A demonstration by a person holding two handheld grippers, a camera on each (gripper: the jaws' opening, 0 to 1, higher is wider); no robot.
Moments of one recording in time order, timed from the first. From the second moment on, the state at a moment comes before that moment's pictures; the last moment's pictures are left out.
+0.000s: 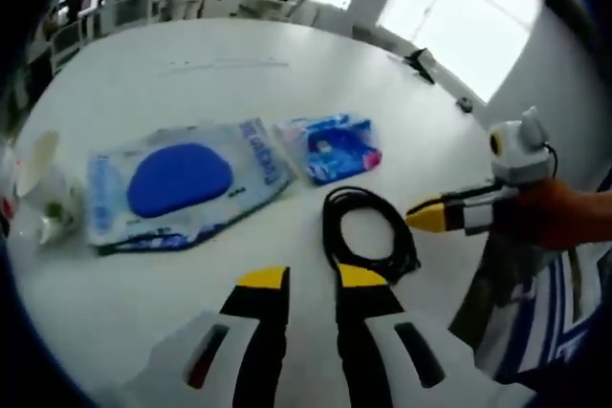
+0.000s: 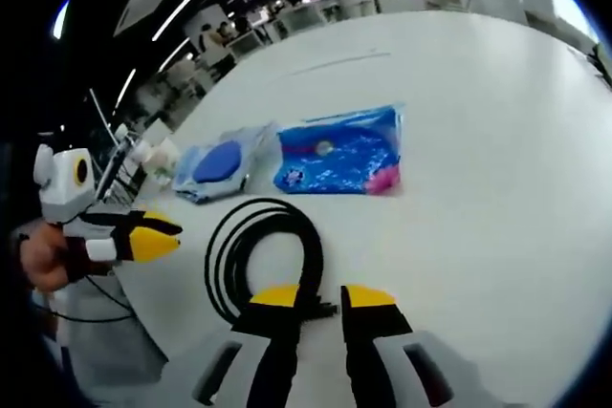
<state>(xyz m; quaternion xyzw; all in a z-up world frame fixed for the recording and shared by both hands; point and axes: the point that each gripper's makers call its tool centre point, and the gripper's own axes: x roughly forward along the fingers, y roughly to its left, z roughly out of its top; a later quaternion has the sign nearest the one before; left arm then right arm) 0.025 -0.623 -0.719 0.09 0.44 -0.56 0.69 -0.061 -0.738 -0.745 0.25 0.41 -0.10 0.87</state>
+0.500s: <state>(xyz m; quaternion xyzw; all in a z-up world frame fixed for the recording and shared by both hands) 0.001 -0.630 -0.734 0.04 0.49 -0.54 0.68 -0.057 -0.736 -0.748 0.25 0.41 -0.11 0.87</state>
